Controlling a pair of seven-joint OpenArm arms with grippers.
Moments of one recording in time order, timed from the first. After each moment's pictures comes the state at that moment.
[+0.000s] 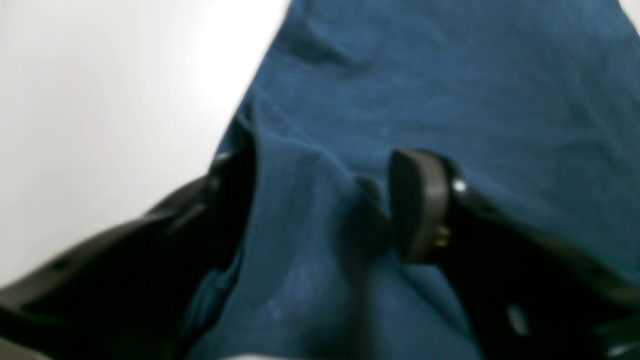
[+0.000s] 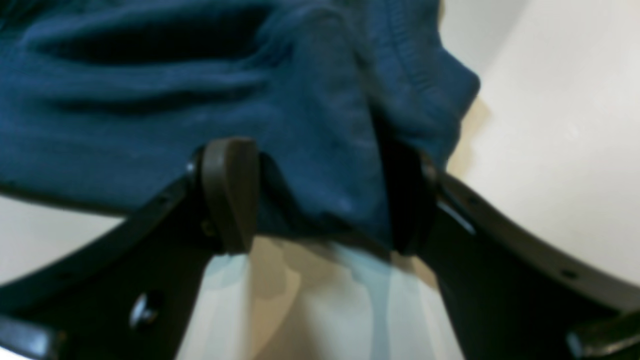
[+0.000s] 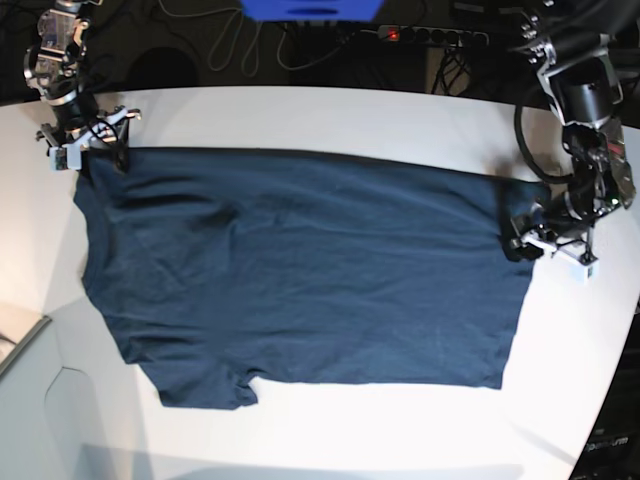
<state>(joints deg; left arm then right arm) -10.9 -16.4 -26.8 53.3 -25.5 -24.3 39.8 -14.2 8.9 35.0 61.5 -13.8 39.1 12.1</state>
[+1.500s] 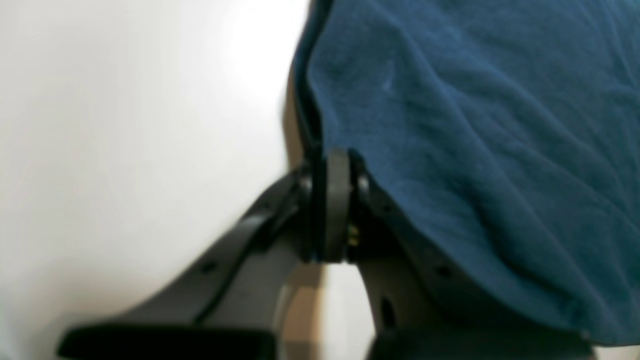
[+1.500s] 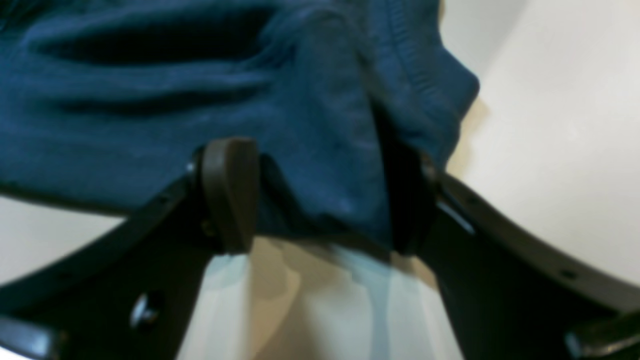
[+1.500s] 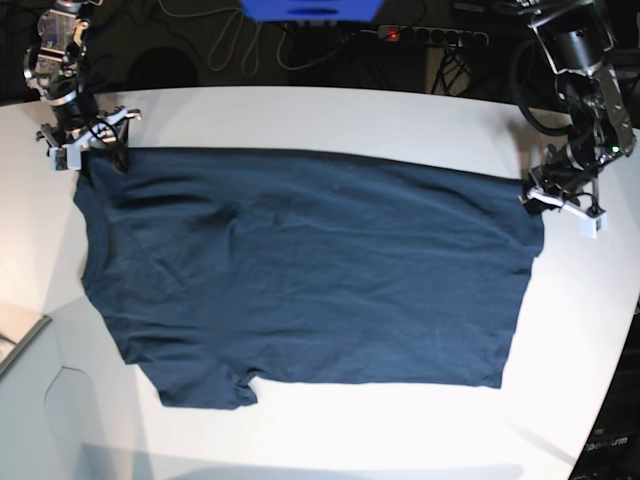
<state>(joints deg) 0.0 -13.5 -31.7 60.4 -26.8 -24.2 38.2 -14.2 8.9 34.9 61.5 -13.8 39.0 12.1</state>
